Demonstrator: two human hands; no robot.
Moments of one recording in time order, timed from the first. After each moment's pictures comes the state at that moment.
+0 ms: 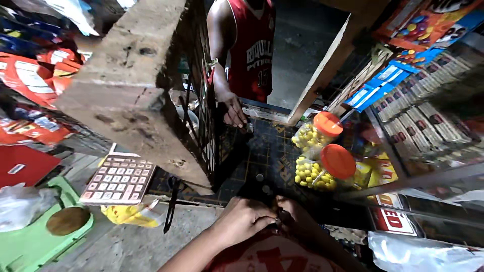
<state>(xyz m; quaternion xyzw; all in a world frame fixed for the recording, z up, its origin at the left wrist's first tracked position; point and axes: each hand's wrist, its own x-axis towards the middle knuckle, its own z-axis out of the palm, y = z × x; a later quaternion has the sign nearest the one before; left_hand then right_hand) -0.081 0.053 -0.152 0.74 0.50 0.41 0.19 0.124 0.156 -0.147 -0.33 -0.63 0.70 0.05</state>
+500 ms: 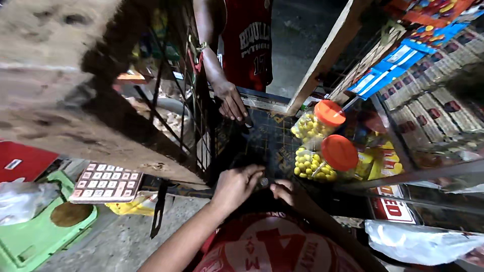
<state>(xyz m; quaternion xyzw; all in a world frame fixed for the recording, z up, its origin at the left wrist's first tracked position) -0.093 0.092 -0.148 0.63 0.67 0.36 0.14 0.107 0.184 -0.142 -0.35 -0.72 0.59 0.05</state>
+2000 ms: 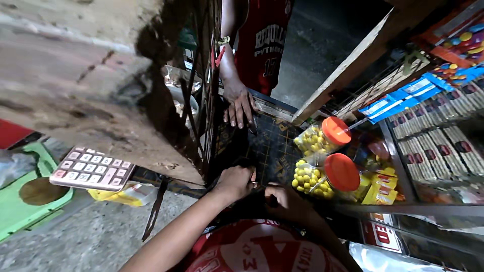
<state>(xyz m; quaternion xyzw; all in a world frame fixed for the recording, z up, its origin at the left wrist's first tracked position) -0.107 0.129 -0.130 0.57 0.71 0.07 0.40 0.094 0.212 -0.144 -0.22 -0.87 0.43 -0.09</state>
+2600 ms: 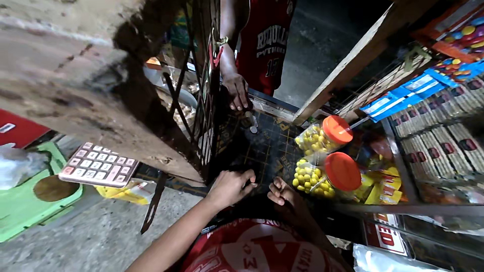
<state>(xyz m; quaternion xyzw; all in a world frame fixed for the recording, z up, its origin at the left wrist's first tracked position) -0.104 0.097 -0.194 0.67 0.66 0.30 0.13 0.109 0.203 -0.202 -0.09 -0.25 0.95 0.17</state>
